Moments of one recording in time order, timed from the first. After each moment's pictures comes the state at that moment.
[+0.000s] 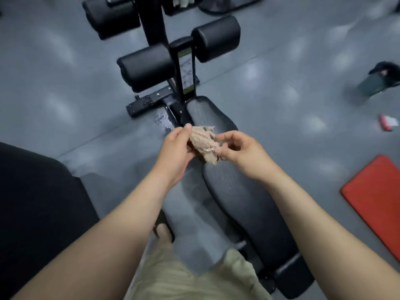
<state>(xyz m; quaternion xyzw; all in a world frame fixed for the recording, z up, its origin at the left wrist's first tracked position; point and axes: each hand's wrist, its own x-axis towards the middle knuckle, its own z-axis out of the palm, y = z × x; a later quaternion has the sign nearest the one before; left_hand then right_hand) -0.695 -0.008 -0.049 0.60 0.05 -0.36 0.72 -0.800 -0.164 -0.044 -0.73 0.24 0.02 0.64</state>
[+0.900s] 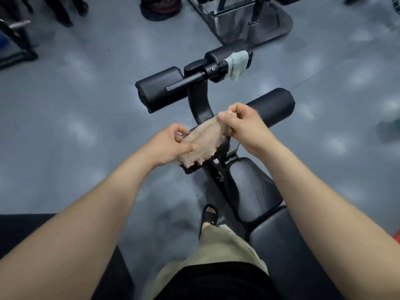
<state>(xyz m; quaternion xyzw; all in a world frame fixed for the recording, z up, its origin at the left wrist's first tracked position) -0.269 0.031 0.019 0.84 -0.17 -0.35 0.37 -0.364 -0.178 0.028 -0.66 0.25 -0.04 0.71</state>
